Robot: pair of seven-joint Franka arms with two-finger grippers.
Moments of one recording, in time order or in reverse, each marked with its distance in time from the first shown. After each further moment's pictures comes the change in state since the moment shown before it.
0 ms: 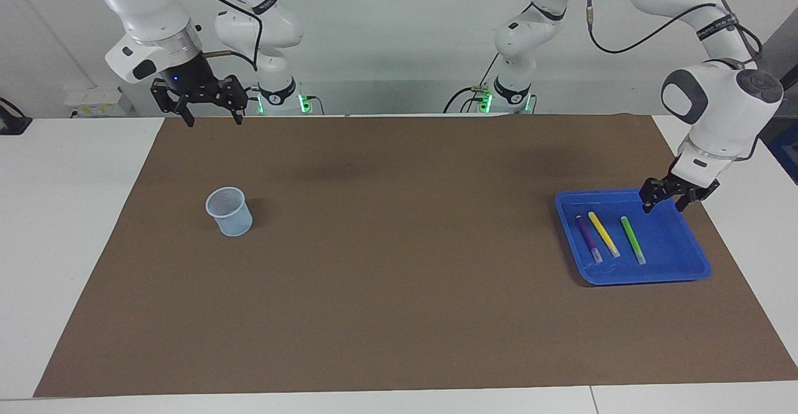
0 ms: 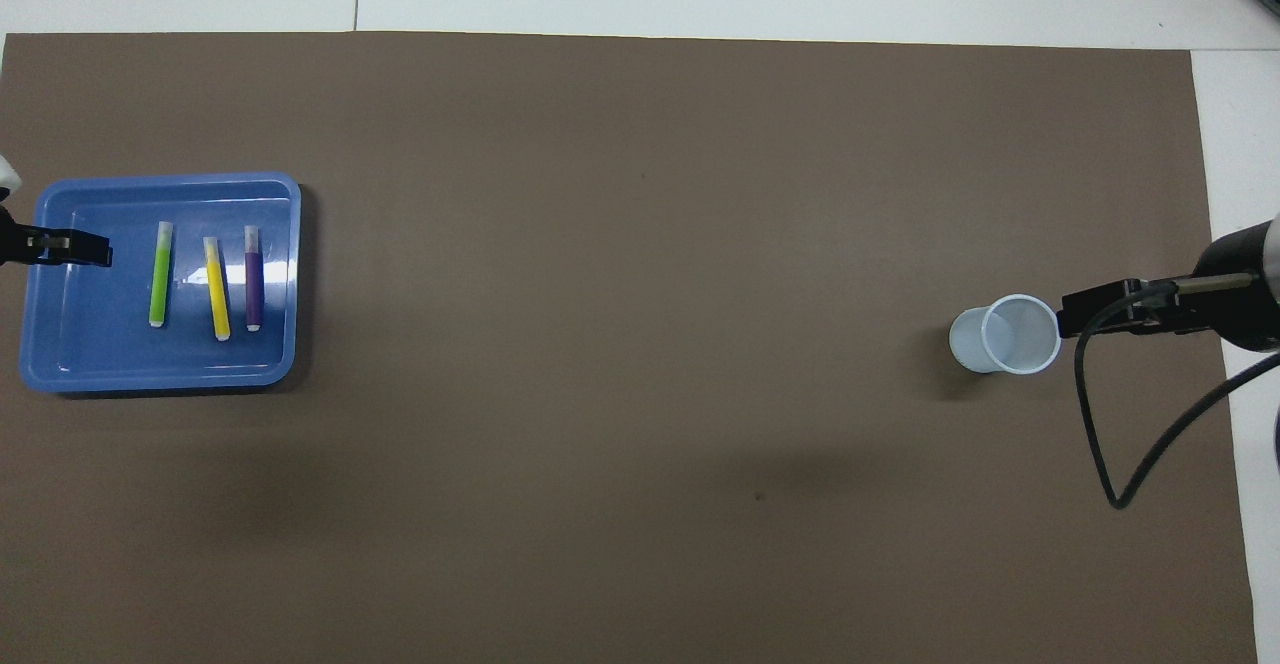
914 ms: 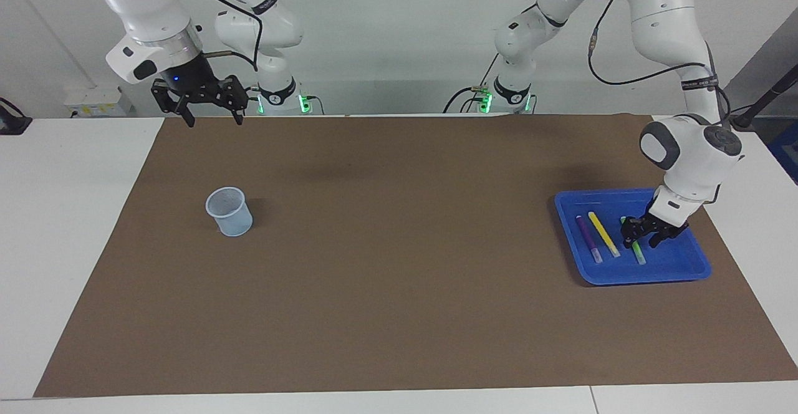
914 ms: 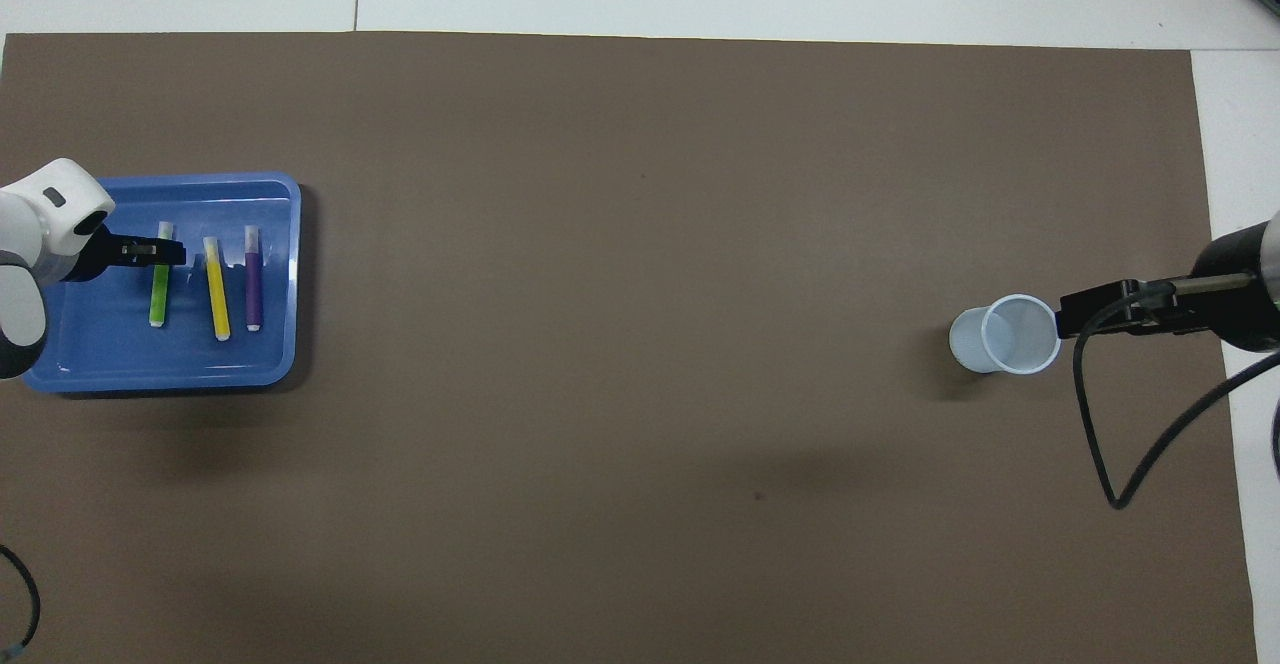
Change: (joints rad) left arm 0.001 0.223 0.024 -0.078 0.000 0.326 0.005; right arm 0.000 0.000 0.000 -0.001 0.000 0.000 0.000
